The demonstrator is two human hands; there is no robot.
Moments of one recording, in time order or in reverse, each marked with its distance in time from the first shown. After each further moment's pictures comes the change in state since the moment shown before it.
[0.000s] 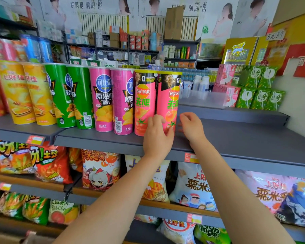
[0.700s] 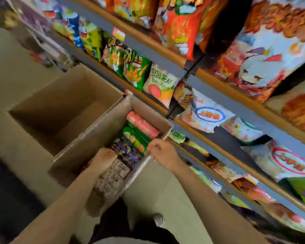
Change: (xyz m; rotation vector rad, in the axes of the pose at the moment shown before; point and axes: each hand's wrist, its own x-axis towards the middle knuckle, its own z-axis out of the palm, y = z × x) left_hand -0.420 -0.367 -0.369 0.286 -0.498 -1.584; right_hand -0.383 0.218 0.326 -0.421 -1.140 0.359
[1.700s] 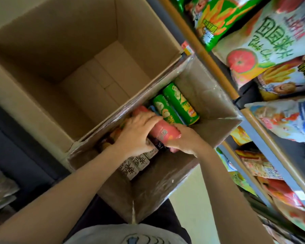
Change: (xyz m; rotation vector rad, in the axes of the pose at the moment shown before) left_hand 0.104 -0.050 -0.029 0.376 -0.113 0.653; right_hand 0.141 -0.009 0.117 -0.332 -0.346 0.390
